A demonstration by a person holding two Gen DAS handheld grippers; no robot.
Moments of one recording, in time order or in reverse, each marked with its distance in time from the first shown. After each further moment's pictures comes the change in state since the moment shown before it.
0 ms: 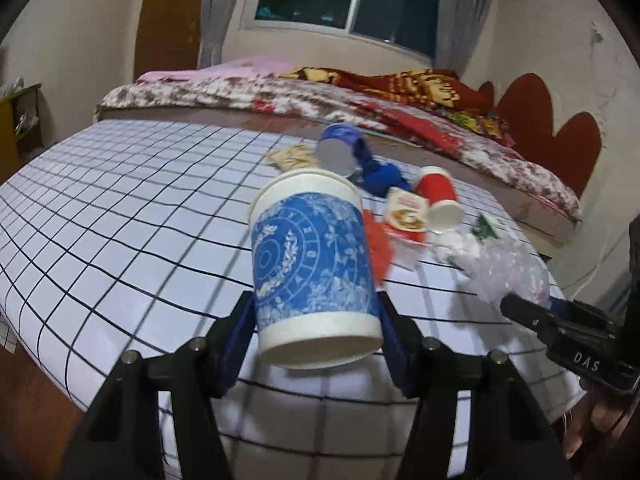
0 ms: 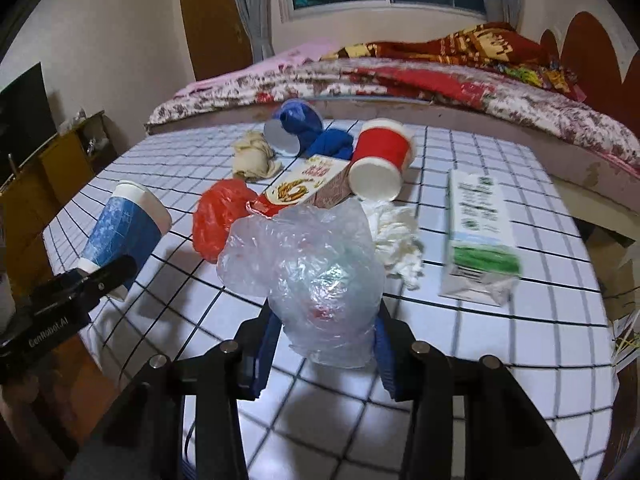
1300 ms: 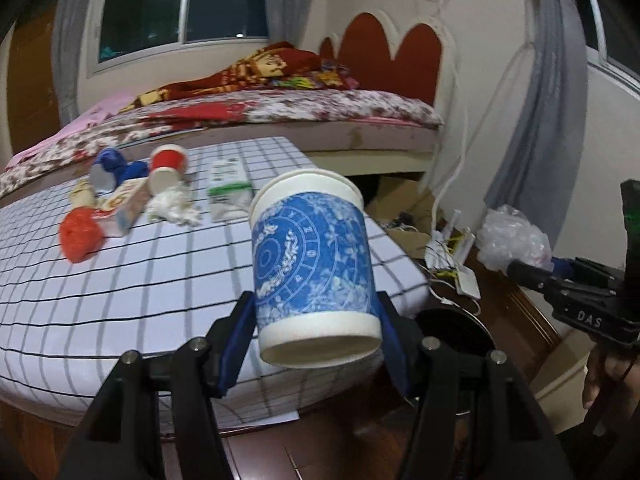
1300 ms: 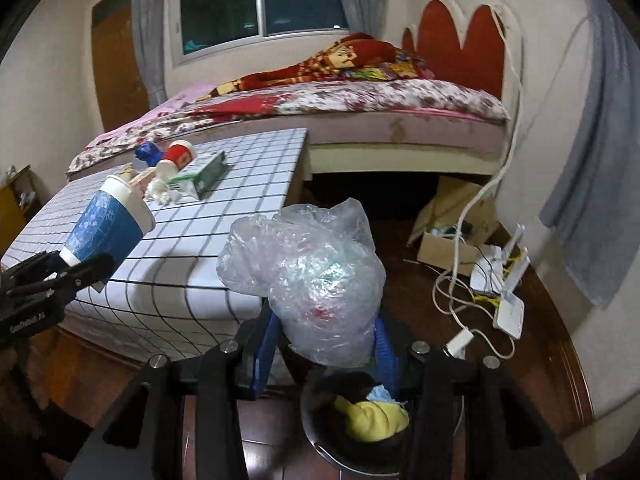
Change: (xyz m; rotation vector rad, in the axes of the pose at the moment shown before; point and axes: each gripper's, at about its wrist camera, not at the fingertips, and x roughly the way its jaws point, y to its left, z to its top) left arm -0.065 -0.233 -0.095 0.374 0.035 -0.310; right arm -0.215 -0.189 -0.164 0.207 -0.092 -0.324
